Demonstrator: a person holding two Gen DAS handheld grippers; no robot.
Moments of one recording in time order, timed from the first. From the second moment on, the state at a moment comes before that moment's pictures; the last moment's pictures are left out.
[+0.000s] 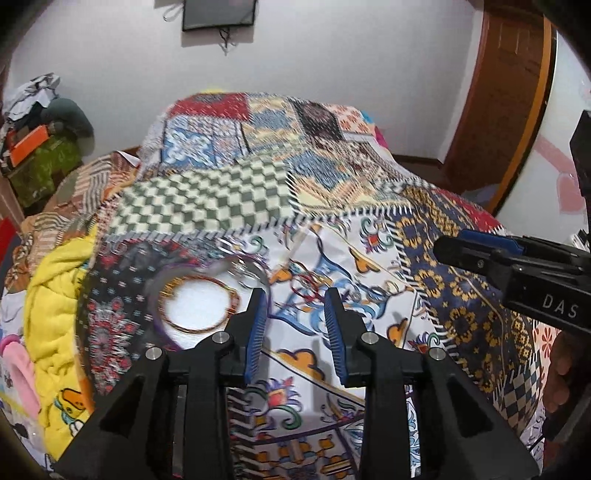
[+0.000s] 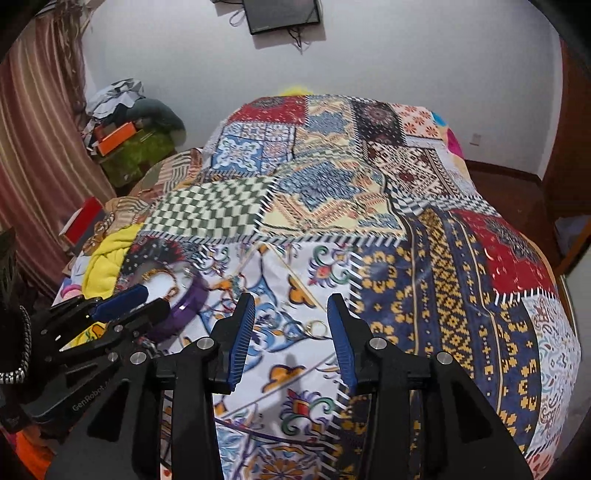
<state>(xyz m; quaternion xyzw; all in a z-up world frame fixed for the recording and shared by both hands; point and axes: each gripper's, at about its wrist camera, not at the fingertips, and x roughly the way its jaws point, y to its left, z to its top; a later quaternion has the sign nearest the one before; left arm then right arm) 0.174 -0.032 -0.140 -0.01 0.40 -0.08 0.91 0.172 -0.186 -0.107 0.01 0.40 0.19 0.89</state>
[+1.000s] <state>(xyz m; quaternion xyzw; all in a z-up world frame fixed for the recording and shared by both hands) 0.231 -0.058 -0.193 0.01 0.45 -0.11 0.89 0.194 -0.193 -0.162 0.01 0.46 0.20 0.86</state>
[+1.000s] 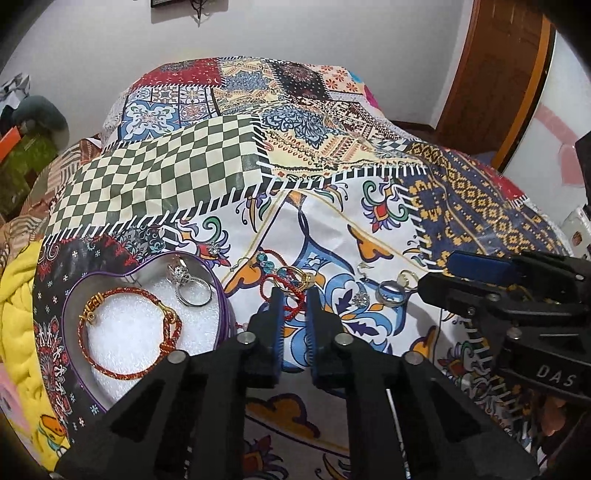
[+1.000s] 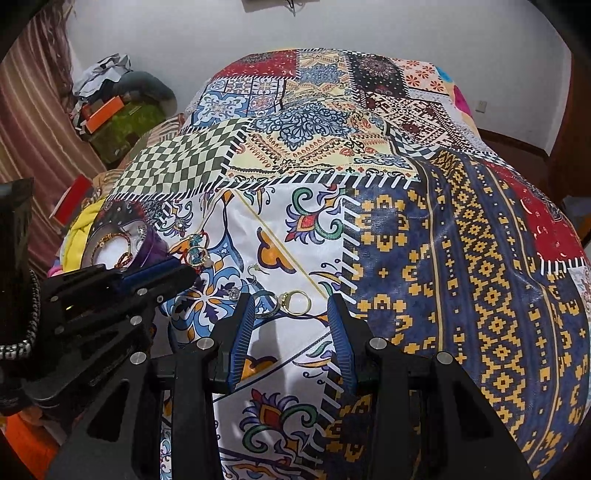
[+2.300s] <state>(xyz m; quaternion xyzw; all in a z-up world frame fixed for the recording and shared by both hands) 0.217 -0.054 -0.181 0.01 0.44 -0.12 0.89 0.194 -0.185 -0.151 0.02 0.43 0.23 0.87</state>
